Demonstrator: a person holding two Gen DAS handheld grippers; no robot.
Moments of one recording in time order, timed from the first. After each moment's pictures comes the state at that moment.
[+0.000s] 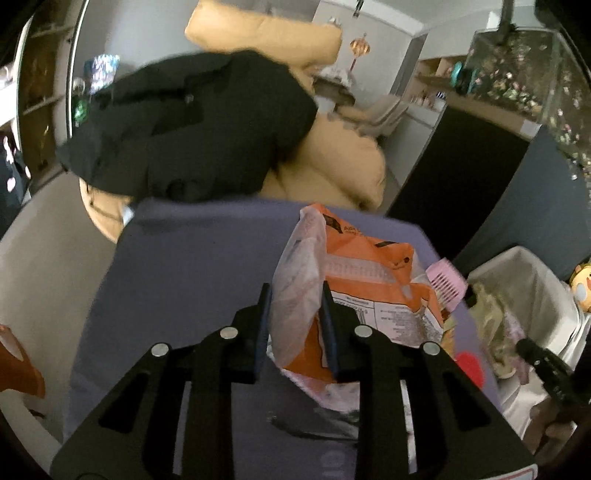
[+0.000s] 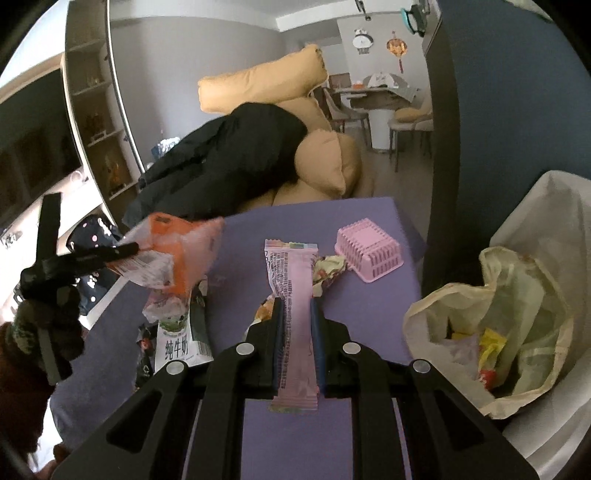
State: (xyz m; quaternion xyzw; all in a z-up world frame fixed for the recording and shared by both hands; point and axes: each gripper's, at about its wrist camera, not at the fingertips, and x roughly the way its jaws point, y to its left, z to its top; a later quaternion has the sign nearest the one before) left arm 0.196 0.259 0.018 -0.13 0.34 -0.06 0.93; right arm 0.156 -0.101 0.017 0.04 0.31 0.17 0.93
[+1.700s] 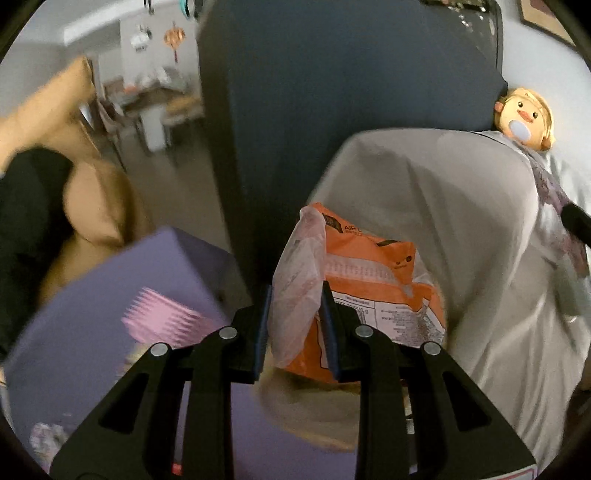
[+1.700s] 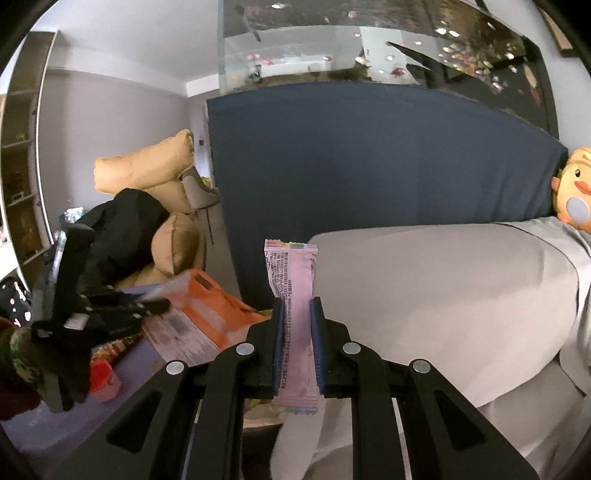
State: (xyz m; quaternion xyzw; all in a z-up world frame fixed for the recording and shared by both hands) left arm 0.250 -0.127 0.014 0.10 0.36 -0.29 0.88; right arm 0.088 -0.333 0.070 0.05 0.20 -0.04 0.98
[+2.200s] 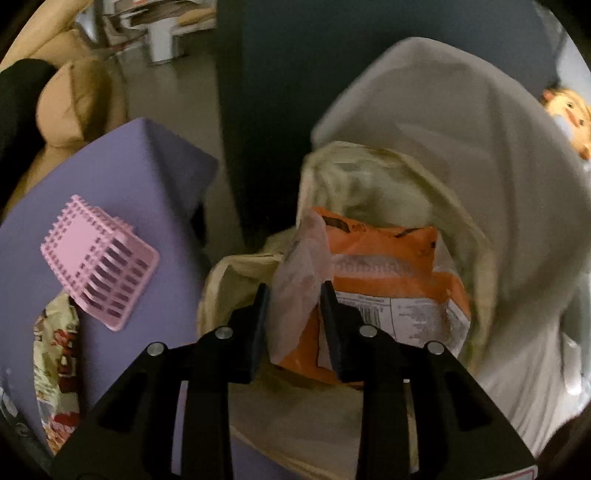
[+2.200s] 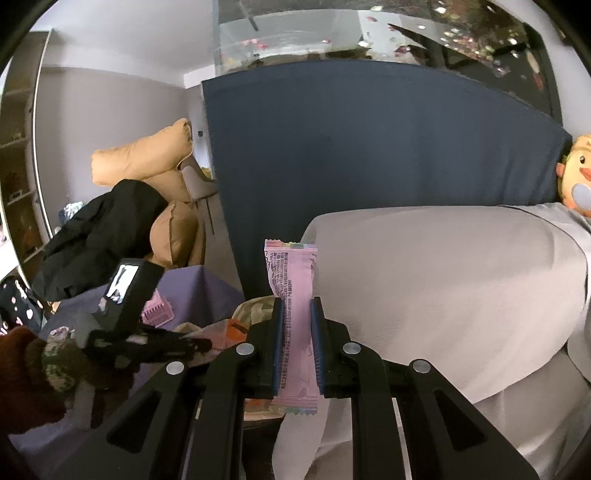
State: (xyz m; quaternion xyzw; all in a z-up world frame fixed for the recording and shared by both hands) left arm 0.303 -0.145 -0.071 0.08 0.50 -0.24 0.83; right arm 0.103 -0.329 0.056 0.06 0.22 -0.03 0.97
